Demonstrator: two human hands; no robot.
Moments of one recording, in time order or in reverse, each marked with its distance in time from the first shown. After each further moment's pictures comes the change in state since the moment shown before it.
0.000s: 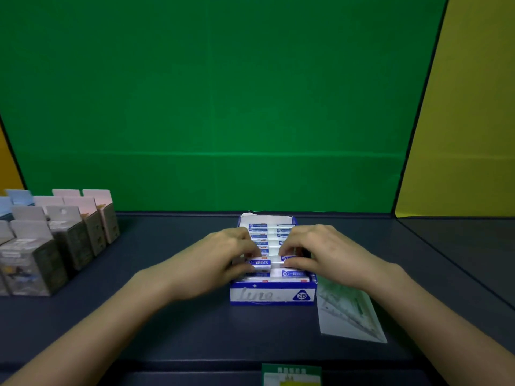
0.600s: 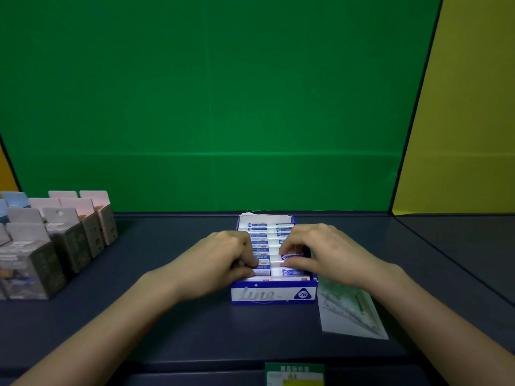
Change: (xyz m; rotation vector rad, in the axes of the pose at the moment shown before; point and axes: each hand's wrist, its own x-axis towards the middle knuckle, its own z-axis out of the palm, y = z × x) left_hand 0.003 -0.005 0.007 0.008 0.005 -0.040; right_hand -0.002 -0.001 0.003 0.038 0.027 0.058
